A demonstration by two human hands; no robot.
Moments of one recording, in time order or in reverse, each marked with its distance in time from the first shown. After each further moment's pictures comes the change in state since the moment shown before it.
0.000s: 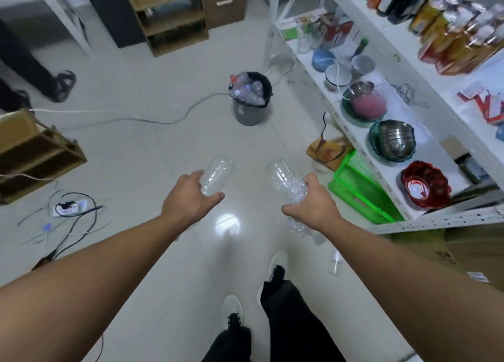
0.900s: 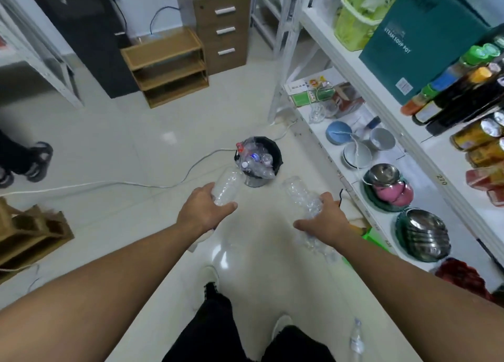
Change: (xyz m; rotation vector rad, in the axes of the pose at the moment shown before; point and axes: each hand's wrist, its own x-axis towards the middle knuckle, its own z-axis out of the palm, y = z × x) left_hand 0.397 0.111 -0.144 -0.115 -0.064 0.056; right_hand 0.347 -0.200 -0.089 -0.003 0.004 0.154
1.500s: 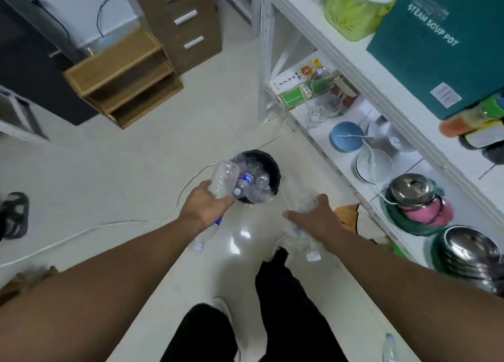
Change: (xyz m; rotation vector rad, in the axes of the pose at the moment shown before) left_hand 0.282 0.099 0.036 -0.045 -0.106 -0.144; right_hand 0.253 -0.041 -0.004 0.360 -0.144 0.262
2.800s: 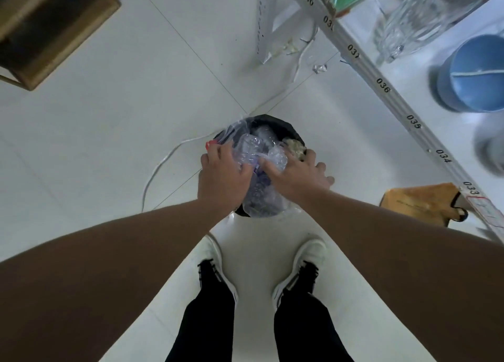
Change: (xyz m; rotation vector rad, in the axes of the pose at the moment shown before) left_hand 0.352 -0.102 0.209 0.434 0.035 0.265; right_hand 0.388 0.013 0.200 -0.598 0.032 0.020
